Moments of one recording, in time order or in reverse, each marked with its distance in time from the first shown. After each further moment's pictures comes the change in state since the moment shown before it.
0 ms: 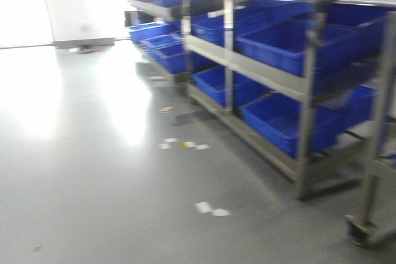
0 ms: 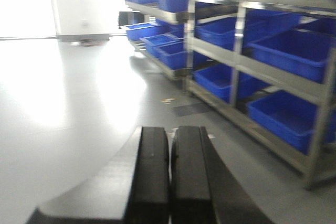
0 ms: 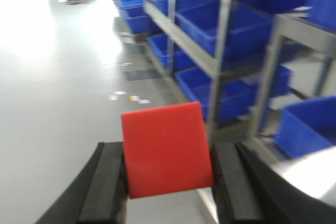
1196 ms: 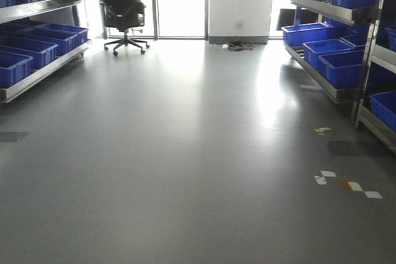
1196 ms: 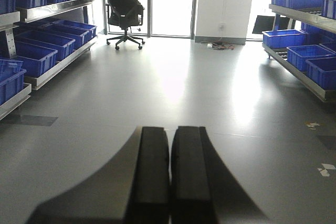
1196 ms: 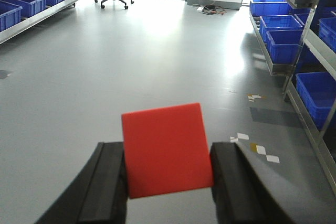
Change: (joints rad) left arm 0.000 0.000 0.000 0.000 0.000 0.000; right arm -0.002 0.000 0.000 0.000 0.000 -0.002
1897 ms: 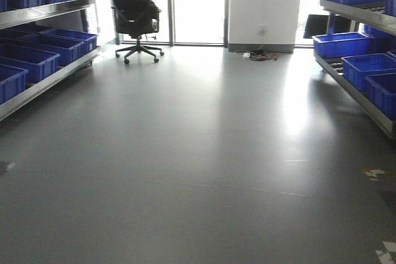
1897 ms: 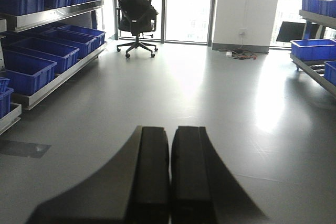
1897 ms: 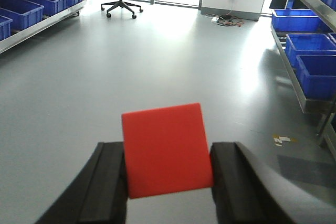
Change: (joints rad) left arm 0.000 0.000 0.000 0.000 0.000 0.000; right arm 0.000 0.000 0.000 0.000 0.002 0.000
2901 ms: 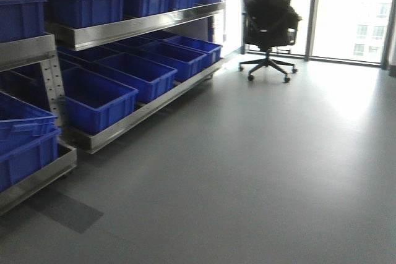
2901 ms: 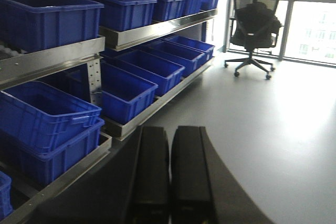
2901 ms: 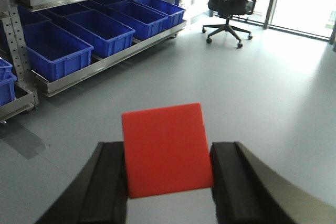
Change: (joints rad) left arm 0.000 0.000 0.000 0.000 0.000 0.000; right arm 0.000 0.000 0.000 -0.002 0.004 0.000
